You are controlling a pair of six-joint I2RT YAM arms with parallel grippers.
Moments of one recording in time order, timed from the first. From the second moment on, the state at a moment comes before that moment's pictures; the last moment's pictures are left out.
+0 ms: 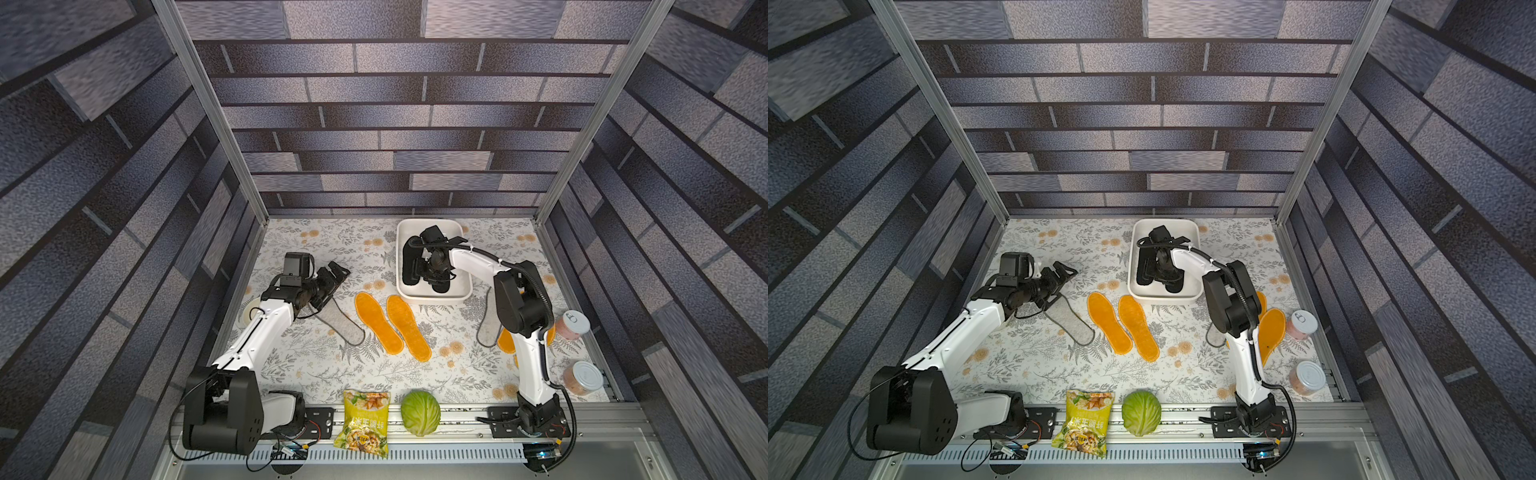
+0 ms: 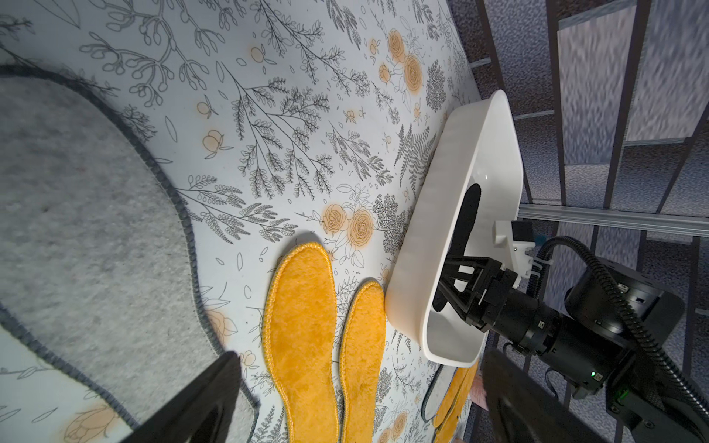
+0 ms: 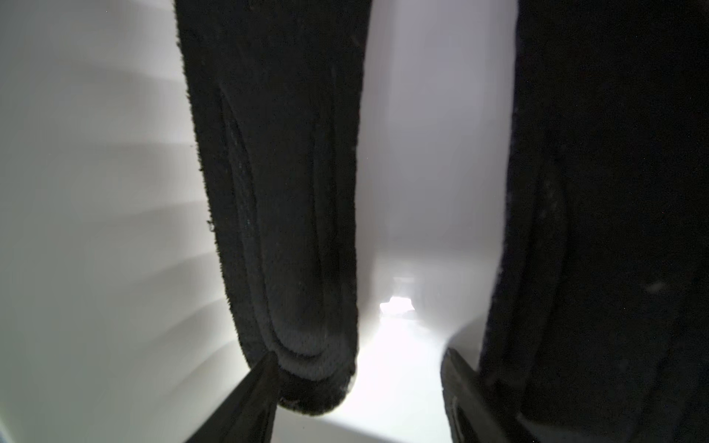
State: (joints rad) left arm -0.08 1.26 0.83 -0.36 0.45 -0.88; right arm 0.50 2.17 1.68 -0.74 -0.17 0.61
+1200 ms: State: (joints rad) left arm -0.07 1.25 0.83 -0.36 0.45 -0.88; right arm 0.47 2.28 1.98 -0.78 -0.15 0.50
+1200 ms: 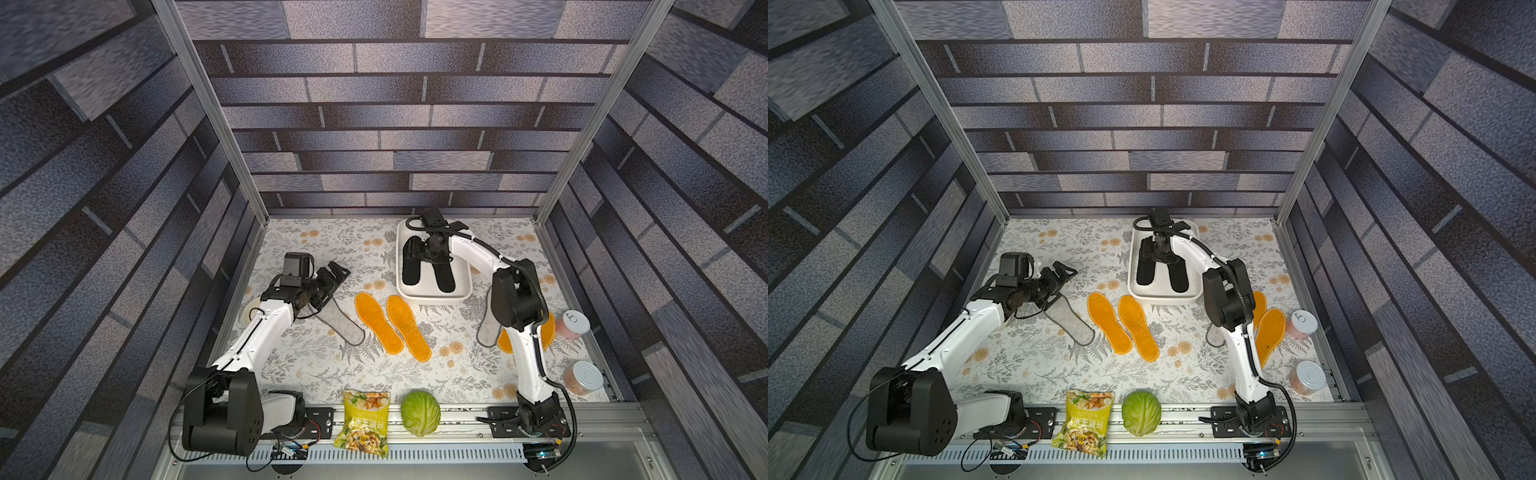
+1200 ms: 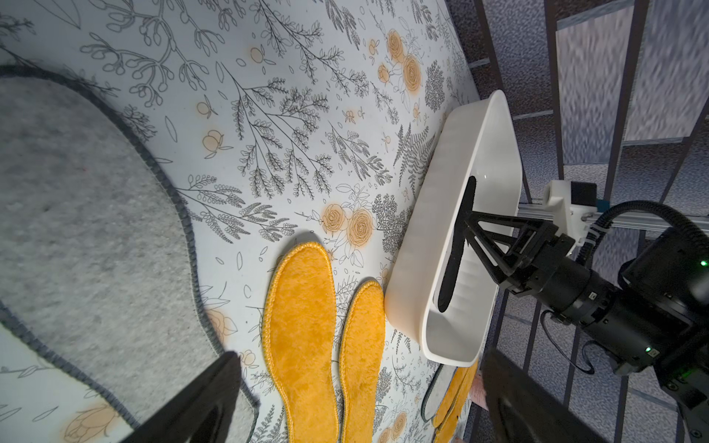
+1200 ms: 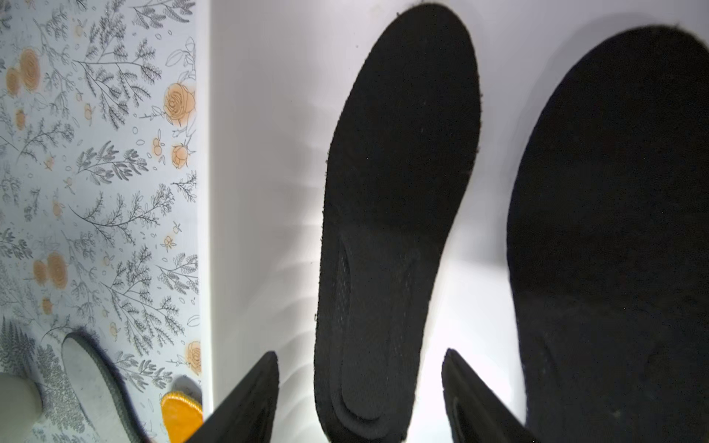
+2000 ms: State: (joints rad) left arm -0.06 1.25 0.83 -0.37 0.45 -0.88; right arm 0.42 2.38 2.04 -0.79 -0.15 0.51
